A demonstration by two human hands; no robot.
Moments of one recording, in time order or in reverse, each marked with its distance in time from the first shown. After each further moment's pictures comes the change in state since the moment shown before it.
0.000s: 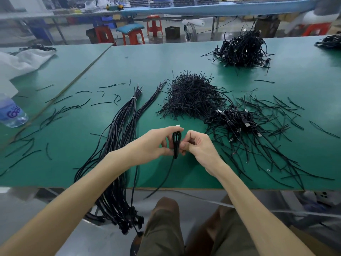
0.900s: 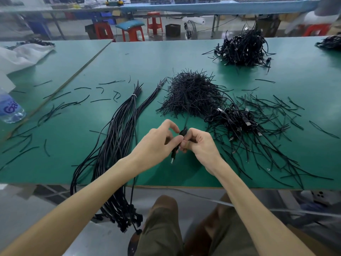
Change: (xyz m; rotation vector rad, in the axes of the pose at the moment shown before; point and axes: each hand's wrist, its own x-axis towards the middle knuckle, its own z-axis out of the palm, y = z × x) left_hand -0.004 0.012 0.026 -0.082 0.289 -0.083; right_hand -0.002 0.000 0.000 0.009 0.032 -0.008
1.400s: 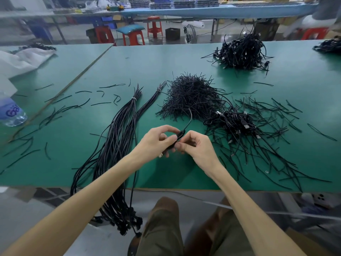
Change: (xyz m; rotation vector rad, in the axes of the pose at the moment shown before) left_hand 0.013 -0.010 -0.002 -0.402 -0.056 -0.180; right_hand -0.001 0.000 0.003 -0.052 0.043 -0.037
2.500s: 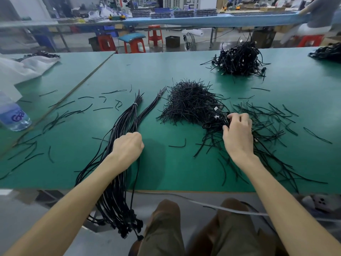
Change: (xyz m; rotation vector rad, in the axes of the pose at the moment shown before) left_hand 0.007 -0.033 -0.046 1.068 0.211 -0.306; right_hand 0.021 -0.019 -0.085 -1.025 0.521 0.056
